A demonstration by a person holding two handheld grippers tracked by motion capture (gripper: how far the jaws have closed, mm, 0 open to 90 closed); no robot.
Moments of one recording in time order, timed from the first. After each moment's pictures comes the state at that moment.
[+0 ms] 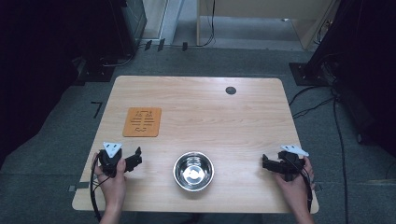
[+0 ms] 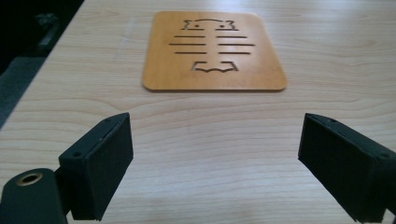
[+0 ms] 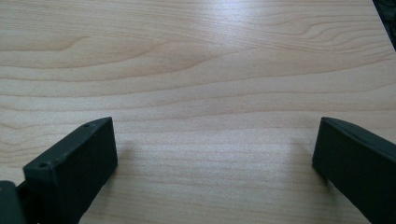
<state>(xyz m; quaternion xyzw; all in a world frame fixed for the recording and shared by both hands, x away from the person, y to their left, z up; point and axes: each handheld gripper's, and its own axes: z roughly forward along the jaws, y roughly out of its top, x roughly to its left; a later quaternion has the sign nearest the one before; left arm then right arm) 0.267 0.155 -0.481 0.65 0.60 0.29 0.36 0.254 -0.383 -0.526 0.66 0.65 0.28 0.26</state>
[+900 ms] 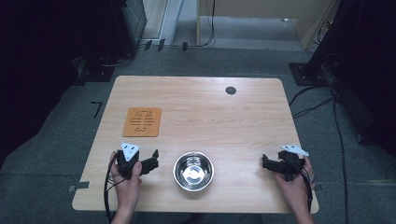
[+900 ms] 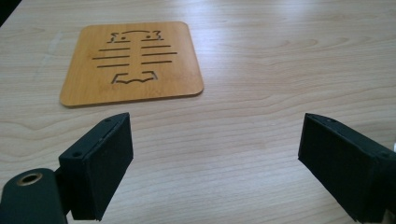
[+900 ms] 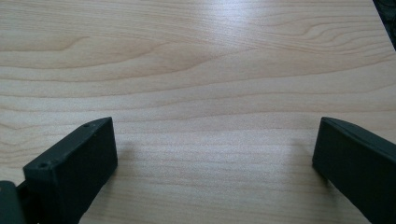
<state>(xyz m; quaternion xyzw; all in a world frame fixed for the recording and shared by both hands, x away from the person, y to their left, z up) 0.256 0.107 -0.473 0.69 0.55 0.27 0.39 0.255 -0.383 -0.526 0.66 0.65 0.28 0.26</state>
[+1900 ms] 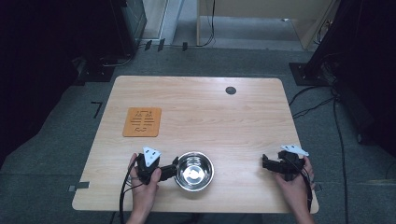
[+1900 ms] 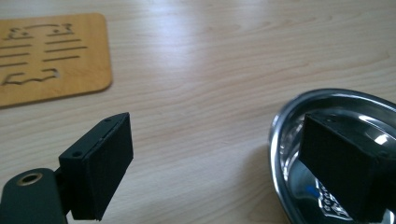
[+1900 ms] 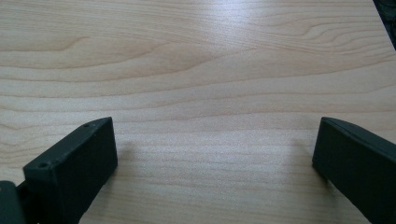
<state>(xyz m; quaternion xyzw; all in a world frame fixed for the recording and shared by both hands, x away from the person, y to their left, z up) 0.242 0.055 -0.479 0.73 0.51 0.22 0.40 0.255 -0.383 -0.526 0.65 0.65 0.28 0.26</state>
